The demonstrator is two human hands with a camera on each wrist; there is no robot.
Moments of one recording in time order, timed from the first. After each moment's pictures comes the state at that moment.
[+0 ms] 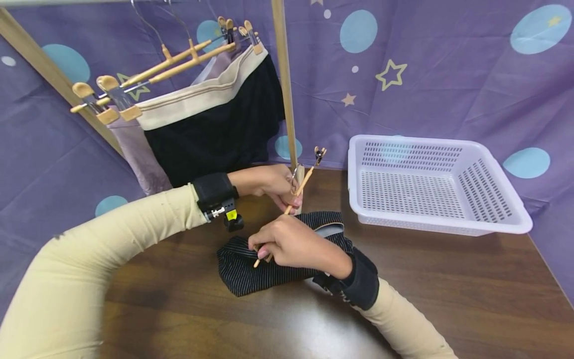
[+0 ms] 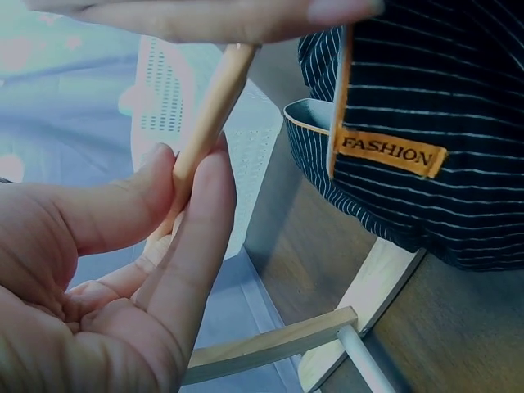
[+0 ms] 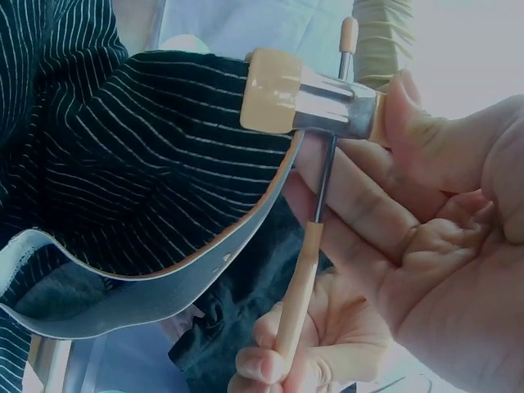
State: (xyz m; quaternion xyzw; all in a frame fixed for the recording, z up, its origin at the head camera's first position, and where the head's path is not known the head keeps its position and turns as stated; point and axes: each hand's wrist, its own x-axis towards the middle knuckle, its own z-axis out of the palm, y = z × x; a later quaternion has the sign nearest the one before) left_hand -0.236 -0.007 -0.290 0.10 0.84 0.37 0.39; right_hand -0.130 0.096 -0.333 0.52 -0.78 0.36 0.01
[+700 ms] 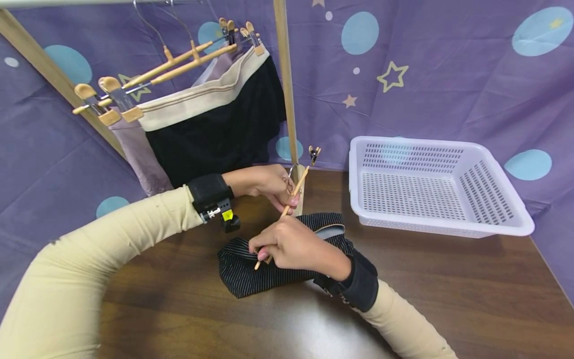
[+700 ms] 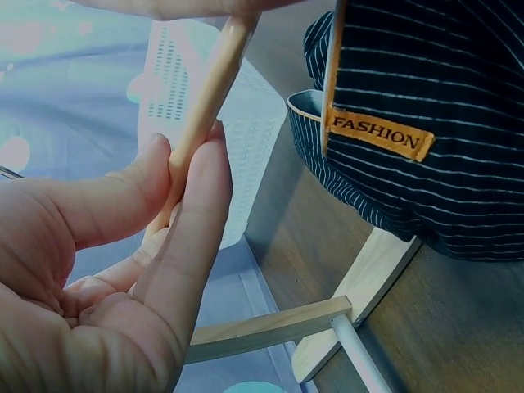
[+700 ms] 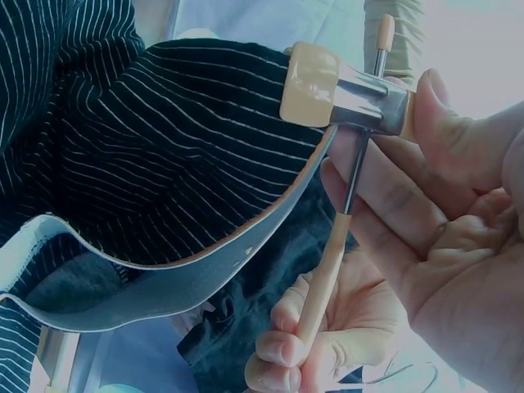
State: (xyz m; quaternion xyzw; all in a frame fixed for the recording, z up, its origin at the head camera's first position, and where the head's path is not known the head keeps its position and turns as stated) left_hand -0.240 -0.017 -0.290 0.08 0.82 0.41 0.40; right_hand -0.131 0.093 -0.339 0.54 -0.75 0.39 0.07
